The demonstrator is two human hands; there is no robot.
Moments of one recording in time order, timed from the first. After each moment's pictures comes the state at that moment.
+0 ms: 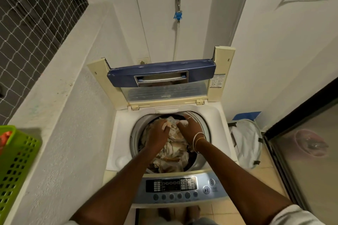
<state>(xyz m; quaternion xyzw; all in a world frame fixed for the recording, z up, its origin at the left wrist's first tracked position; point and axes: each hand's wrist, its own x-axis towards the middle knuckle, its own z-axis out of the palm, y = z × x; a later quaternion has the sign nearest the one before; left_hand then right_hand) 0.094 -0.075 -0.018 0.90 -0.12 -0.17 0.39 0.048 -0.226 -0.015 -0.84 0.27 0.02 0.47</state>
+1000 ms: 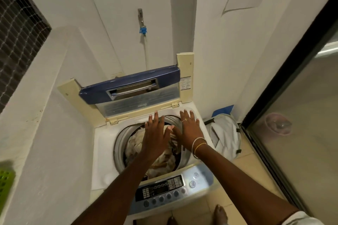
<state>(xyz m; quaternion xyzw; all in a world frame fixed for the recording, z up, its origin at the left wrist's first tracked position) 0.062 -0.121 0.015 0.92 -0.35 -0.05 0.17 -0.020 -0.262 0.026 -0.93 0.24 -0.02 0.28</state>
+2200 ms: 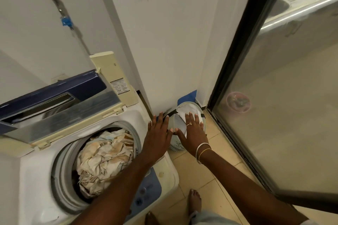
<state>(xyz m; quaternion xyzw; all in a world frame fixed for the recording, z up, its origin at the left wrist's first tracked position) -0.032 -0.325 -0.032 0.86 -0.47 -0.15 0.15 -0.154 -0.439 -0.033 -0.88 0.39 -0.02 0.28</state>
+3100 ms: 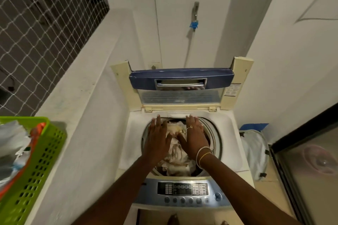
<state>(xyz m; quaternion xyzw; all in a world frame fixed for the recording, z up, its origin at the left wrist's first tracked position) 0.092 -0.012 -0.004 0.96 -0.25 -0.04 0.14 0.033 -0.175 0.018 -0.96 0.13 0.01 0.25</state>
